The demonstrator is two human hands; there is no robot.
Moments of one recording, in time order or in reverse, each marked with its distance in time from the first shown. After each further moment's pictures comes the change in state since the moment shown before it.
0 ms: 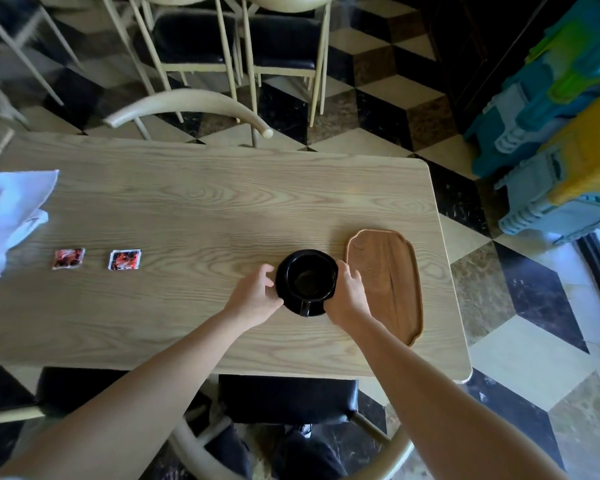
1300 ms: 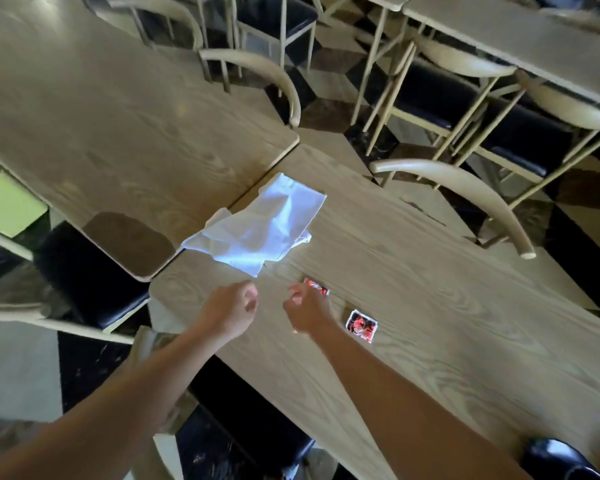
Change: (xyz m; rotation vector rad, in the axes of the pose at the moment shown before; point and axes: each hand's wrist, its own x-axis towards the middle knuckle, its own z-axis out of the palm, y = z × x) left_hand -0.059 -0.387 -0.330 0.030 0.453 -0.348; right_hand -0.011 -0.431 0.368 -0.103 -0.508 -0.298
